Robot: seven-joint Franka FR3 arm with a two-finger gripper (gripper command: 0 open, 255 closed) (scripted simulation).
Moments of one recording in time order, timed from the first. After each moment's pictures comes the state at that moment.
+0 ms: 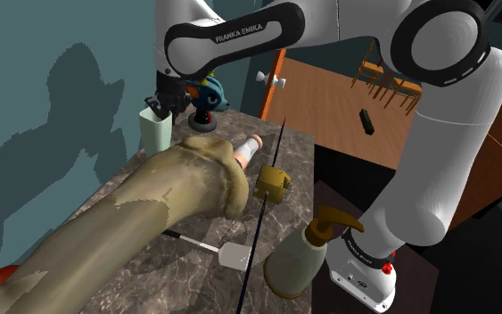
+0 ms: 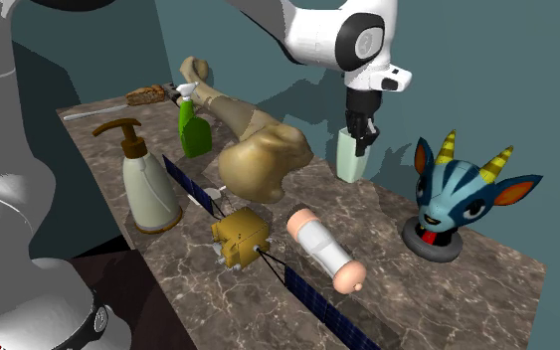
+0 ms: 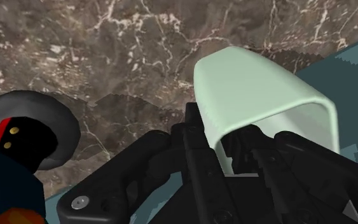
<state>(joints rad) 0.11 0.35 0.32 -1.75 -0.14 2.18 0.50</state>
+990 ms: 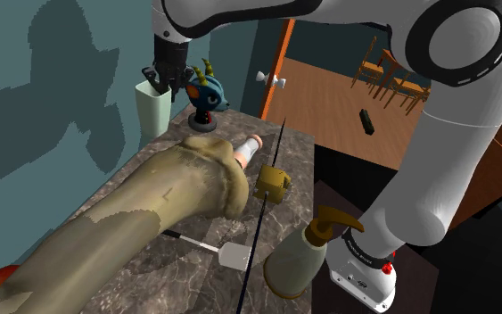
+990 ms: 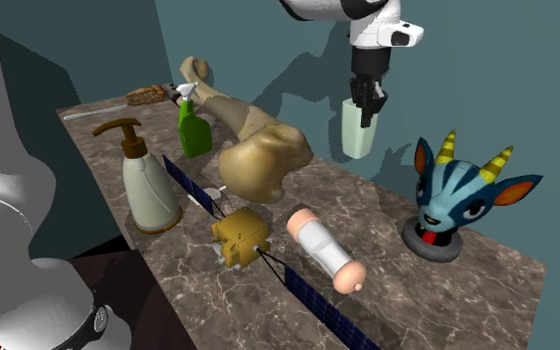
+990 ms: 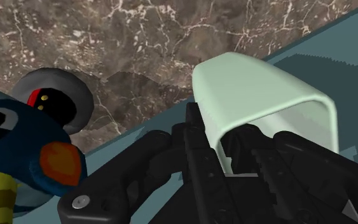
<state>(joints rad) 0.10 0.29 0.33 -1.62 -0.12 2.00 0.48</state>
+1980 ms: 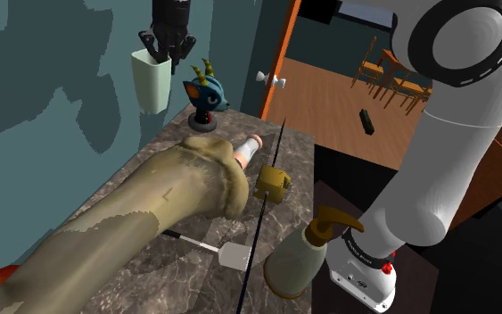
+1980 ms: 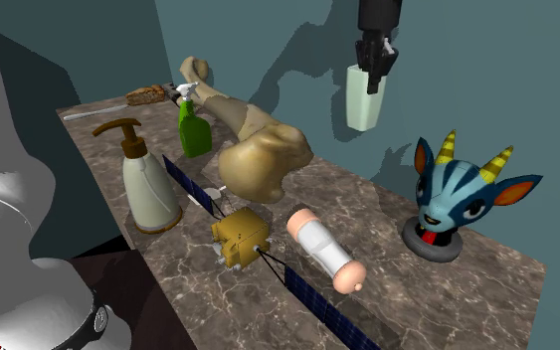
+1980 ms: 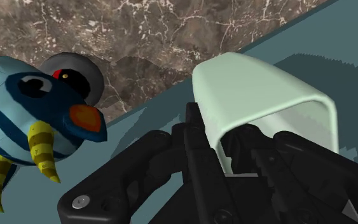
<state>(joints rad) 0.11 0.28 0.34 -1.43 -0.11 1.80 0.47</state>
